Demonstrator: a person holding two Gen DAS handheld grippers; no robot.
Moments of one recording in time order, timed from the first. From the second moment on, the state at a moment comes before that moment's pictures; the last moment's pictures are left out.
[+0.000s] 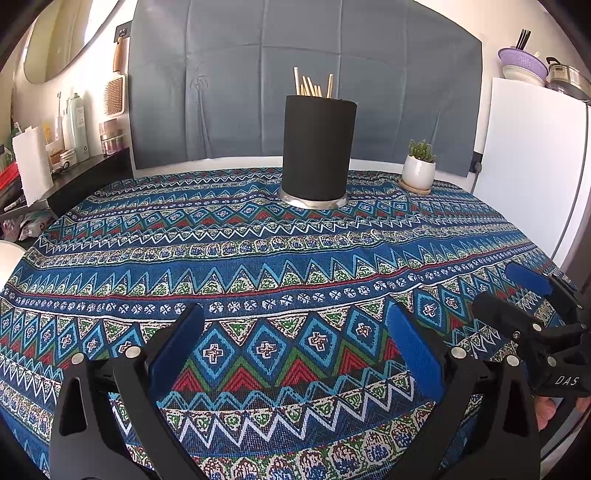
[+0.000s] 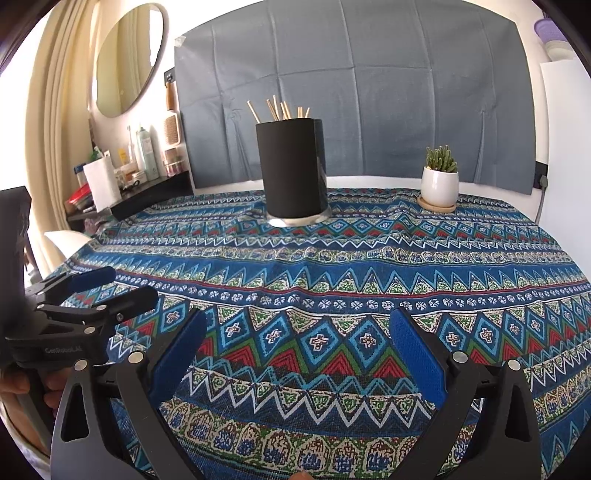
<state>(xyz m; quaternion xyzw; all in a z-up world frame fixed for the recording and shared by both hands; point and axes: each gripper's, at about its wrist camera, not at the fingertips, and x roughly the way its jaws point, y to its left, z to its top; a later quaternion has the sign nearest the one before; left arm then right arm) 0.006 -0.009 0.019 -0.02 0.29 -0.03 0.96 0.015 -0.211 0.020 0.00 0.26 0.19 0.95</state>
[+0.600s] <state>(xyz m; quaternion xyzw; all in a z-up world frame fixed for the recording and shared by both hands) 0.005 -0.007 0.018 -0.03 0.28 -0.03 0.96 0.013 -0.210 0.021 0.00 0.26 0.19 0.95</state>
